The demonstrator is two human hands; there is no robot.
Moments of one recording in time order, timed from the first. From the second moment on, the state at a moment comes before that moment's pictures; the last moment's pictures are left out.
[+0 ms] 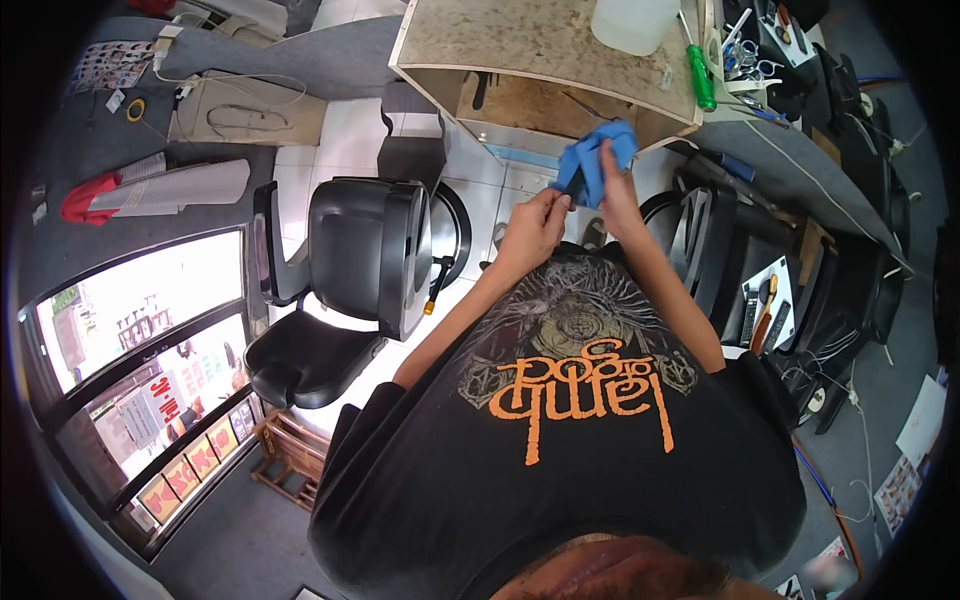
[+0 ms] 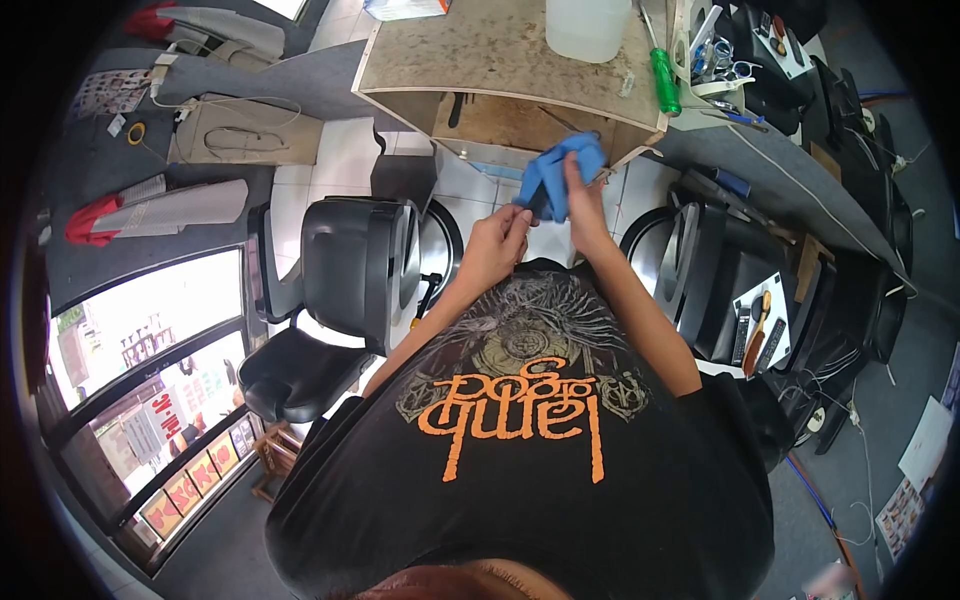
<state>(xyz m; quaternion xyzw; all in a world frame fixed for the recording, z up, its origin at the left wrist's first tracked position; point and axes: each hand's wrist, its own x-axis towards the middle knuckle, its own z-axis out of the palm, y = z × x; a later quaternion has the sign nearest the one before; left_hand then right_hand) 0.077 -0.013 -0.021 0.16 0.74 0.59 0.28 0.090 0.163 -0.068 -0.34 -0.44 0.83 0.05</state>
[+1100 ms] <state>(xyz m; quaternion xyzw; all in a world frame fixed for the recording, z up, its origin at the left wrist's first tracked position) 0.072 -0.032 -0.010 0.08 0.75 0.59 0.28 0.099 0.178 -0.047 -0.33 -0.37 0.87 0.04</state>
